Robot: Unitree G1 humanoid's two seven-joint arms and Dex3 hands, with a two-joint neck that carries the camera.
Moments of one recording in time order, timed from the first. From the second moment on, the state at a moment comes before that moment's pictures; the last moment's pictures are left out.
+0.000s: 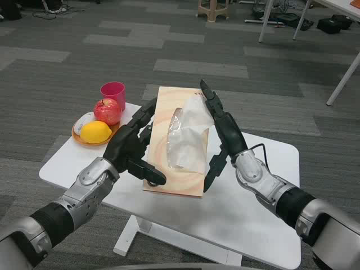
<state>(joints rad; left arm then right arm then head) -0.51 0.36 -0.75 0.58 -0.84 -0.56 -0.21 -0.55 -0.47 0.80 0.59 0.34 -0.66 -0.37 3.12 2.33</state>
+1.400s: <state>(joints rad) -0.51 0.36 -0.74 0.57 -0.85 -0.56 -0.19 -0.55 -0.46 0.80 0.58 0.34 -0.66 -0.37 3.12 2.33</state>
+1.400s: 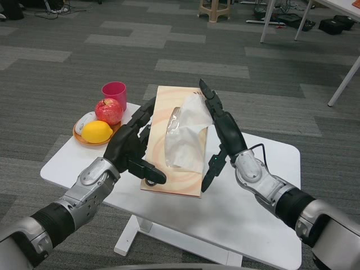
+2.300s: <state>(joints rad) -0.54 0.31 -0.79 0.72 -0.90 -0.56 -0.20 -0.55 -0.39 0.78 0.75 0.32 -0.67 -0.33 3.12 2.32</state>
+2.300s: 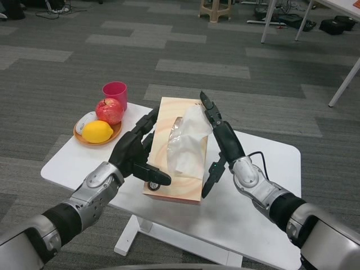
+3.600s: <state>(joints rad) -0.59 0.25 -0.90 0.95 -0.95 -0.55 -0.20 -0.55 -0.32 0.76 1.08 0.31 -0.68 -0.26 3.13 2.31</state>
